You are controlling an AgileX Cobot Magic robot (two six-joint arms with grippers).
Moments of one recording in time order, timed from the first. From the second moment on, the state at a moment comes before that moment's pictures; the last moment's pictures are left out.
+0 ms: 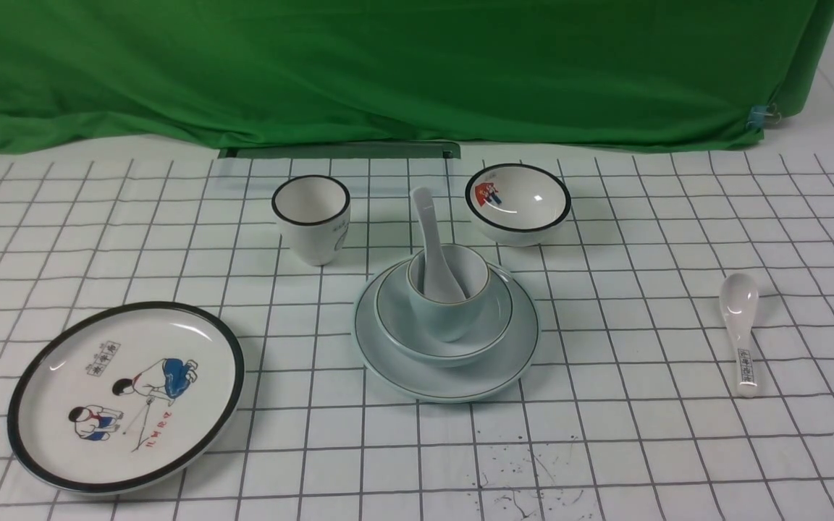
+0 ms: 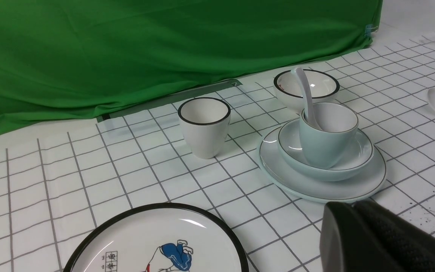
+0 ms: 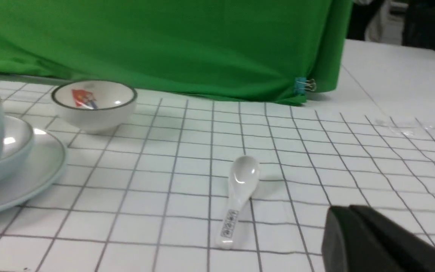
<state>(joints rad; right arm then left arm) 0.02 0.01 0.01 -0.04 0.09 0.01 -0.46 0.15 -0.44 0.13 0.56 -0.08</state>
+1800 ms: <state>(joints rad) 0.01 0.00 0.01 -0.04 0.22 0.06 -0.09 0.06 -0.12 0.00 0.08 0.00</state>
